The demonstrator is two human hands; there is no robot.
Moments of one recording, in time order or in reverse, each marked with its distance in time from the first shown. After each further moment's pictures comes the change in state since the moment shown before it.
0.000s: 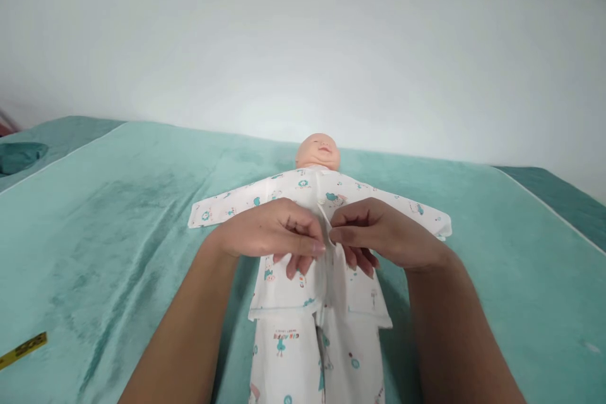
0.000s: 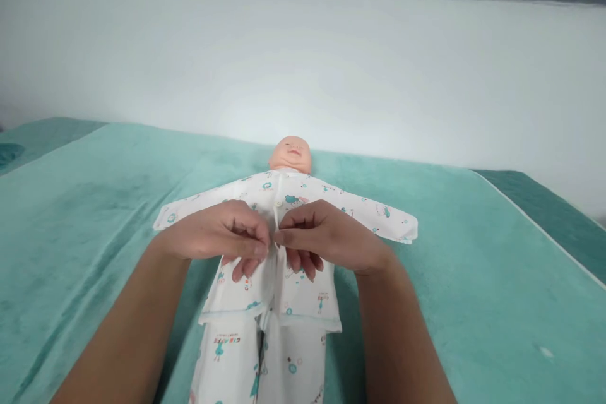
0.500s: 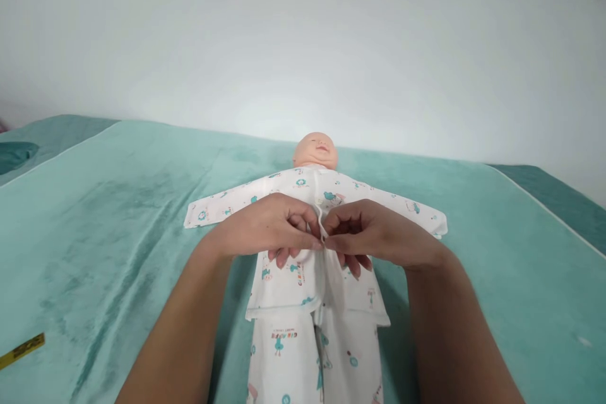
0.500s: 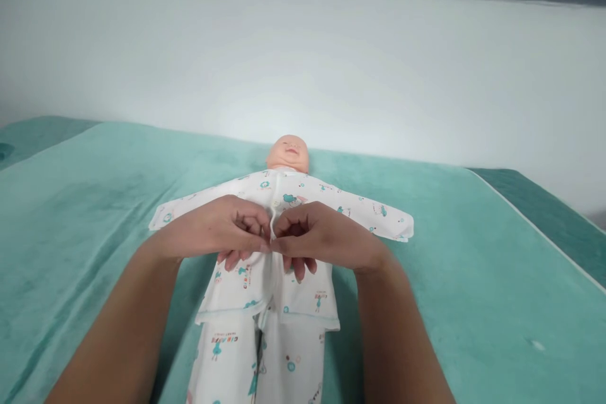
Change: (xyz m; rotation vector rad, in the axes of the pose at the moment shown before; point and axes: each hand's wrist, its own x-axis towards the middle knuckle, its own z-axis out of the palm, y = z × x) left_hand 0.000 0.005 0.004 0.100 0.171 -0.136; right_hand 0.000 0.003 0.000 -0.006 -0.044 -0.012
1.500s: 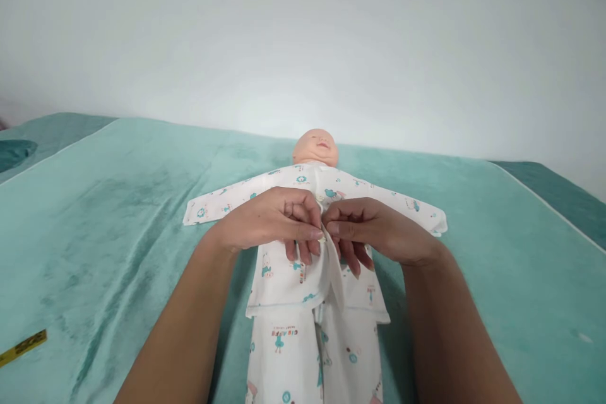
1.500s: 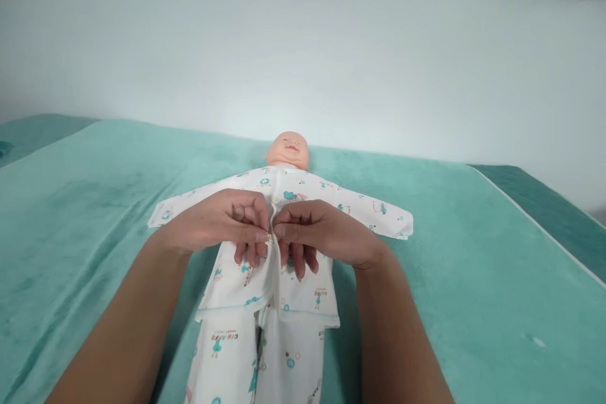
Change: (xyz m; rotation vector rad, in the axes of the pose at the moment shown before) left_hand 0.009 -0.012 0.001 -0.339 -0.056 0.153; right_hand 0.003 0.013 -0.003 0.103 -0.006 -0.048
